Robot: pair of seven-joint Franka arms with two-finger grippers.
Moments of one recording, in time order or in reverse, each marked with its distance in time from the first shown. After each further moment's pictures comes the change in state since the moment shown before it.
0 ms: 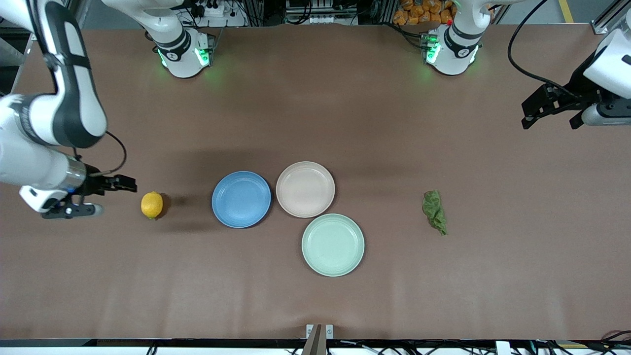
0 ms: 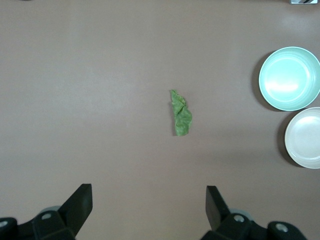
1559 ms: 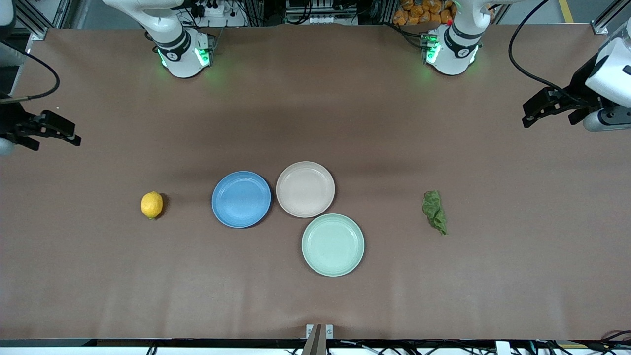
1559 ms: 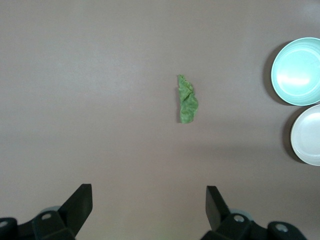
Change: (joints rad) left arm 0.016 0.017 0.002 0.002 -0.002 -0.057 -0.053; right arm -0.033 -0.231 0.023 0.191 0.000 -0.296 0.000
